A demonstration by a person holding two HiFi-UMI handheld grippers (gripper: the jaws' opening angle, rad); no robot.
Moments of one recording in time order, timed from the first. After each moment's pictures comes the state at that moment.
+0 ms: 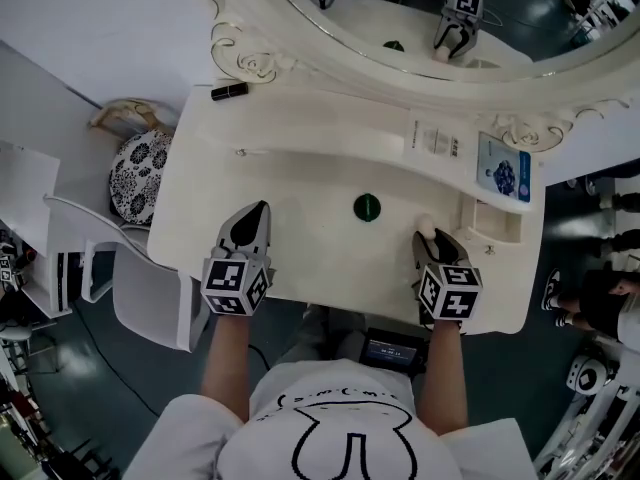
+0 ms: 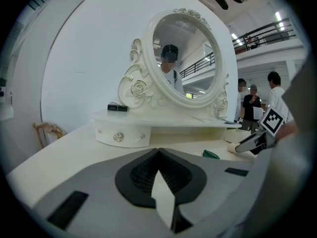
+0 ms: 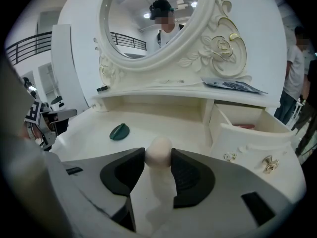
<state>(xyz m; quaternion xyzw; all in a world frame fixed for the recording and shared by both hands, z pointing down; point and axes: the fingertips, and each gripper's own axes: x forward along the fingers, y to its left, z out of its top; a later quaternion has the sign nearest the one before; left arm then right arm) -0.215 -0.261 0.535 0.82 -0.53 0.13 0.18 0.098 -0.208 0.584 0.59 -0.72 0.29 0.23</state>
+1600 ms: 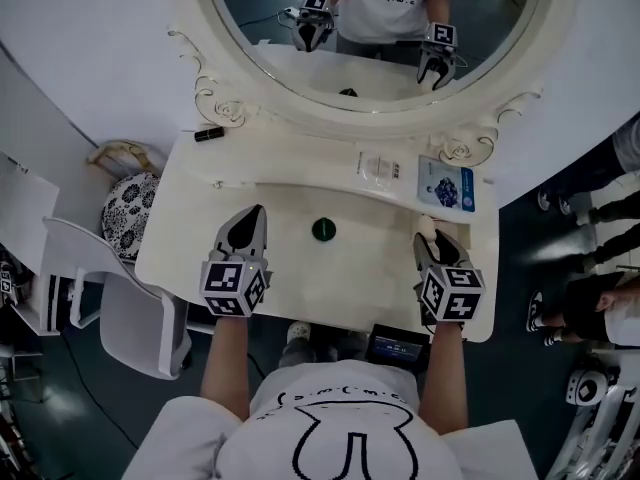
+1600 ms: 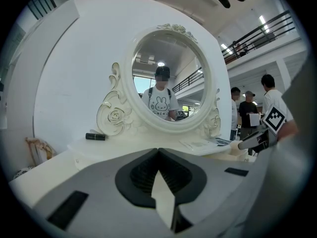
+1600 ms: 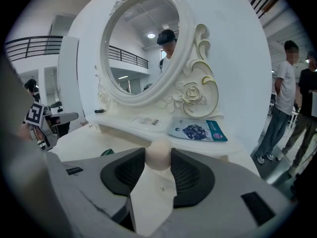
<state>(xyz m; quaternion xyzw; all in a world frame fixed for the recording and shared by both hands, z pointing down) -0.142 -0.268 0.454 0.84 -0.53 0.07 0.11 0.183 -0.212 0.488 0.62 -0.73 0.20 0.18</state>
